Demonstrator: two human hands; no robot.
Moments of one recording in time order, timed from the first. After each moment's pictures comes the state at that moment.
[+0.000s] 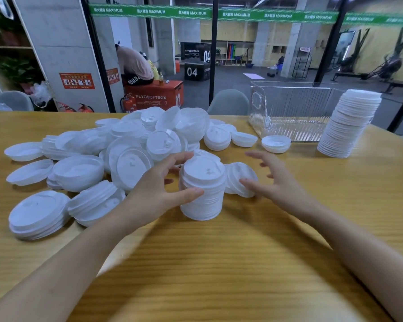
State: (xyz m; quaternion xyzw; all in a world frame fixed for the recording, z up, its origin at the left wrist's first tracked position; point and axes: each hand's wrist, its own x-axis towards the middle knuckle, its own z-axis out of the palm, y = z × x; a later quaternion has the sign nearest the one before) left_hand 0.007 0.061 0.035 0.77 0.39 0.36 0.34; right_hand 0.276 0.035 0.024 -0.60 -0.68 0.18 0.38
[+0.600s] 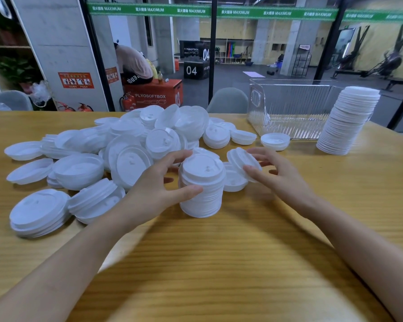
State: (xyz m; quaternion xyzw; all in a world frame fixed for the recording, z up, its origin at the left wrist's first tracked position) left_hand 0.007 0.060 0.034 0.77 0.39 0.37 0.35; right_hand 0.278 0.034 0.027 -0.58 -0.65 0.21 0.44
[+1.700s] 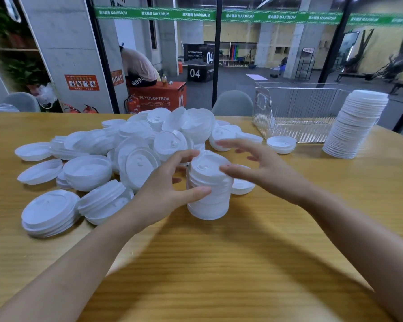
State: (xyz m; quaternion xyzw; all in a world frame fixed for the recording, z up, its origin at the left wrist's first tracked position) left_hand 0.006 0.058 0.037 0.77 0.39 0.38 0.34; right_hand 0.232 0.036 0.068 -0.50 -0.75 0.23 0.37
